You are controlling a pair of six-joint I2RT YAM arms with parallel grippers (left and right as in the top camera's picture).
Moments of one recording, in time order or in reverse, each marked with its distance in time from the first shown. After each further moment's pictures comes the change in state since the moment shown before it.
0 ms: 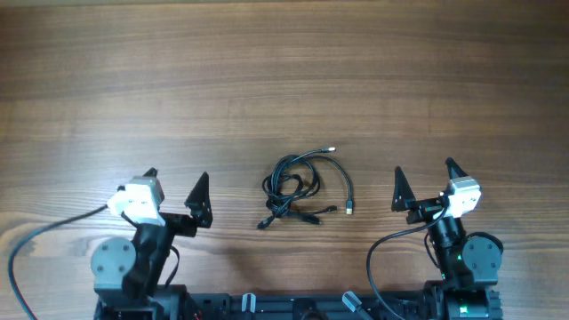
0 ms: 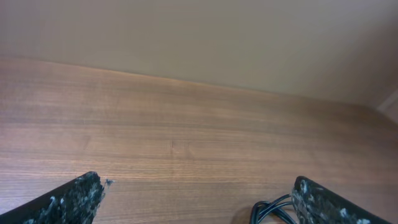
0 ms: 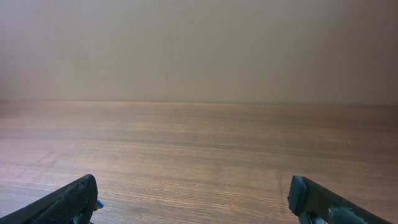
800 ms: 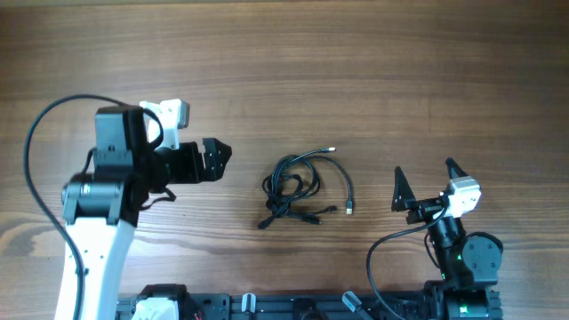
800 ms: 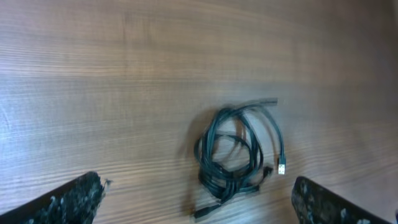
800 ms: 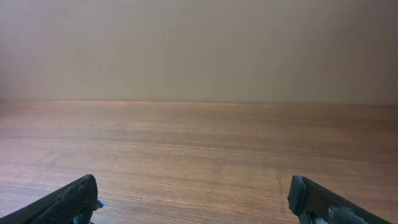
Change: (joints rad) left arm 0.000 0.902 0.619 -0.491 0.240 0.064; right arm 0.000 0.002 0.000 0.000 0.000 0.000
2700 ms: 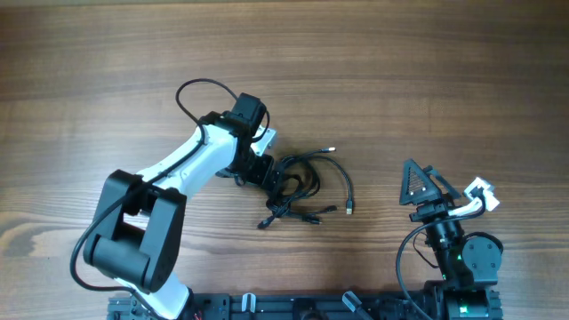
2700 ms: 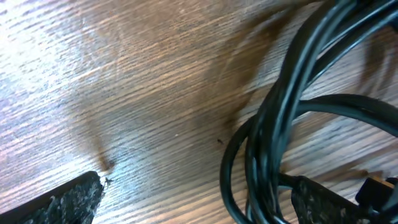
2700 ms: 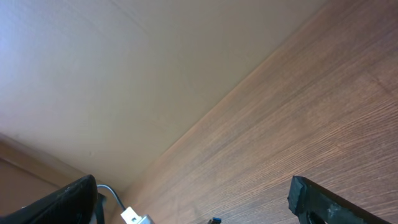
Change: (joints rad) left arm -0.395 0.721 0.054 0.120 -0.240 0.098; right arm 0.000 0.000 0.000 0.001 -0.053 0.834
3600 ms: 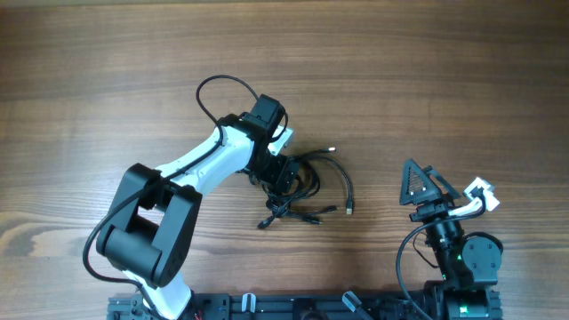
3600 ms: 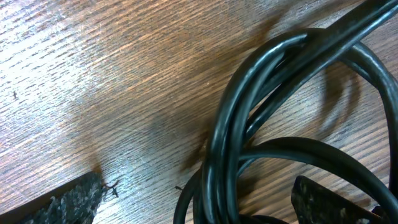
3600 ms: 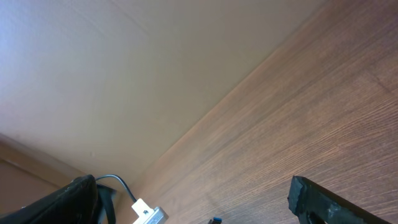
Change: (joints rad) left arm -0.080 0.050 0.026 0.081 -0.023 -0.008; right arm 0.000 0.000 0.000 0.000 0.000 0.003
